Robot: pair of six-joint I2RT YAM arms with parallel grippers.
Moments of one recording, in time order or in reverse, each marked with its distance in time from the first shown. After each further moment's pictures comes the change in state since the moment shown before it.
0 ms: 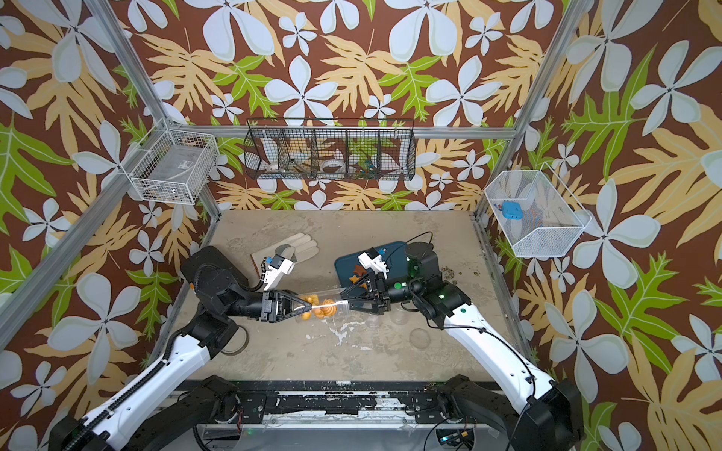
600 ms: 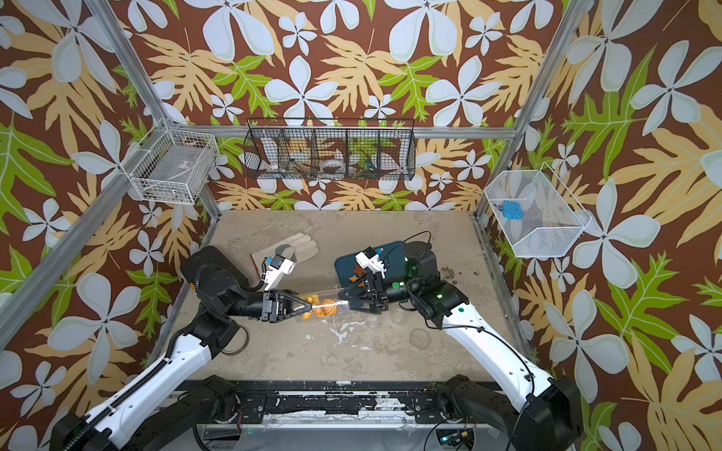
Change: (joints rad) left arm 0.000 0.014 -0.010 0.044 0.004 0.000; right arm 0.030 0.008 0.011 0.045 -0.004 0.023
